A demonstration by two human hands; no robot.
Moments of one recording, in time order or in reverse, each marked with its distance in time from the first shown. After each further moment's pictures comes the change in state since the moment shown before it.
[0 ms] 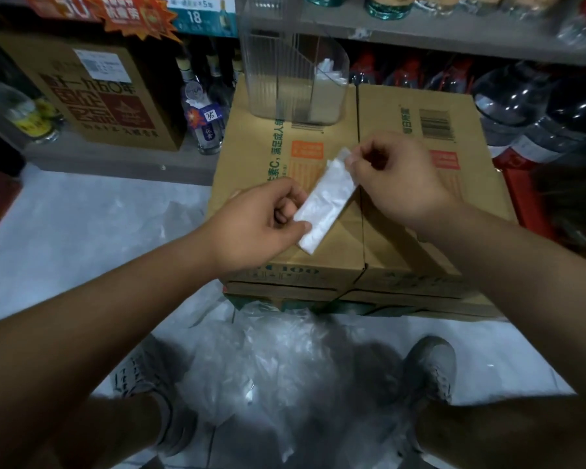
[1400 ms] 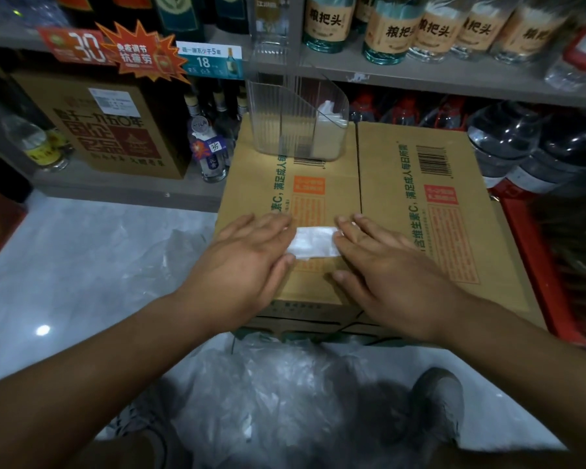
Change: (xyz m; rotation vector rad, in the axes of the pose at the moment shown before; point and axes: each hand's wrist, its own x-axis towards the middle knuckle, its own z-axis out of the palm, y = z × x) left_hand -0.019 -0.012 -0.007 0.754 0.017 0.226; right_hand -0.056 0.015 0.004 -0.699 -0.380 -0.356
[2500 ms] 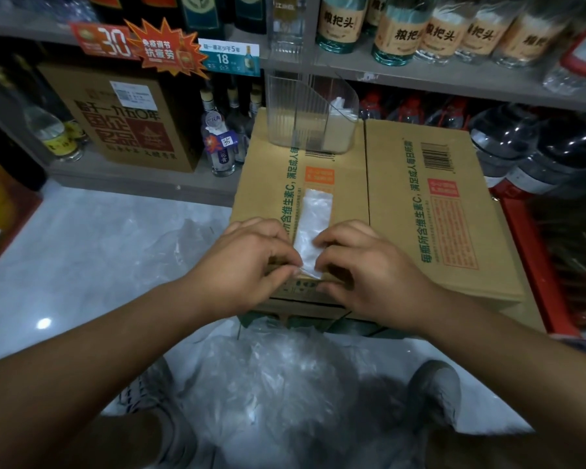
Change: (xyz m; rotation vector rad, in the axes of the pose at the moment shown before) left_hand -0.023 0.000 -0.008 -0.332 0.078 0.011; right_hand 0.004 -0.023 0.018 0.216 0.269 -0.312
